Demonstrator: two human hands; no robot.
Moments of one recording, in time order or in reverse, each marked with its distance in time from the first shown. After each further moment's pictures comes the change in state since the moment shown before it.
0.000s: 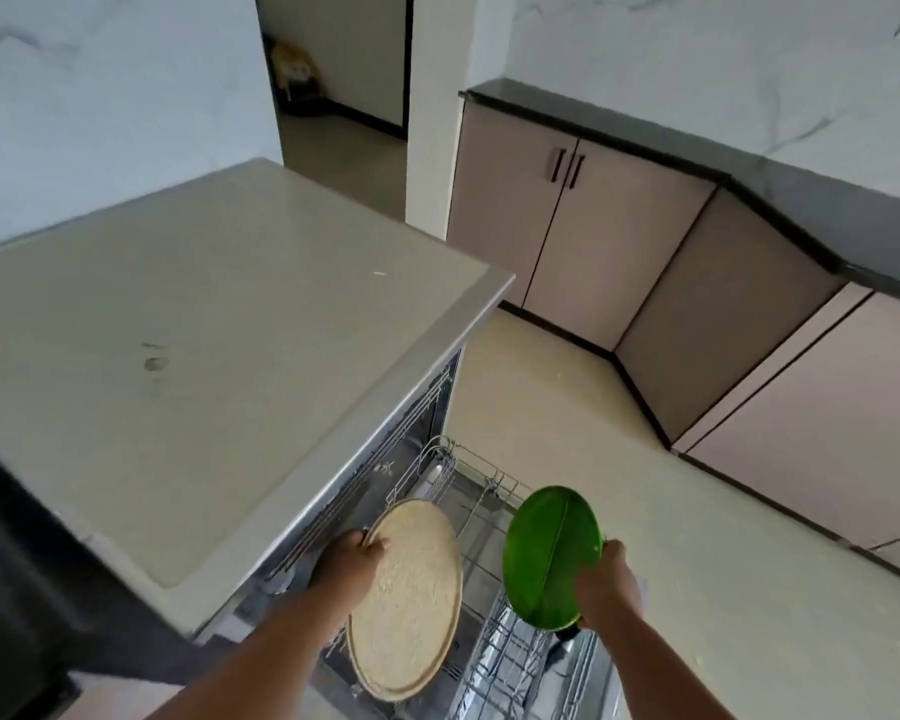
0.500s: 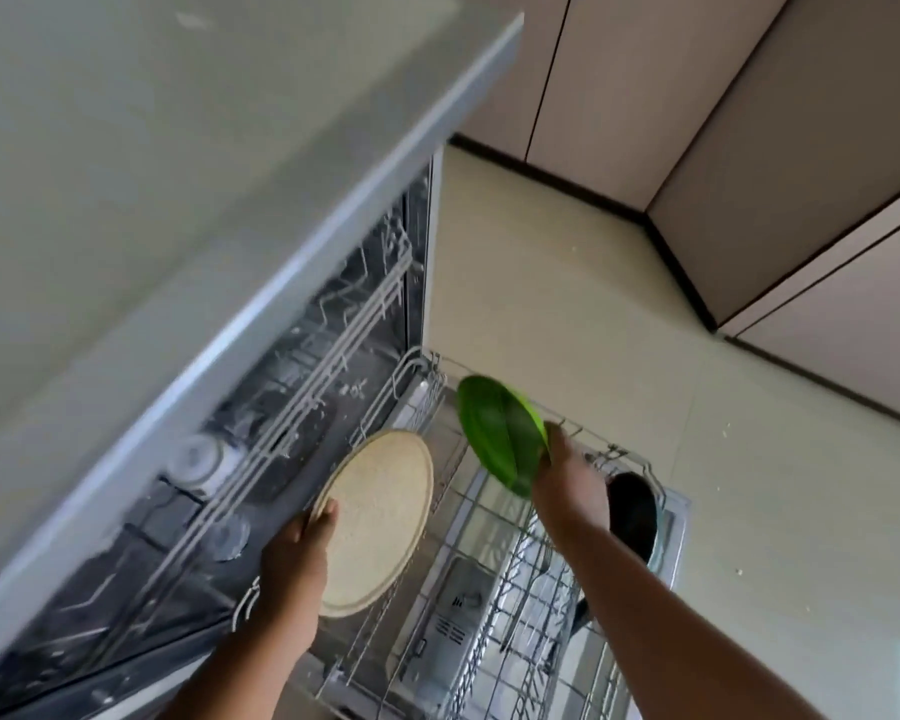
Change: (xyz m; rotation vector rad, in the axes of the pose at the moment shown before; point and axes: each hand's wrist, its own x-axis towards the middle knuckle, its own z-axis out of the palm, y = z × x) left_hand 0.147 -0.047 0.092 -0.254 0.252 -0.173; right_hand 0.197 -0.016 0.143 -0.153 -0.043 -0.287
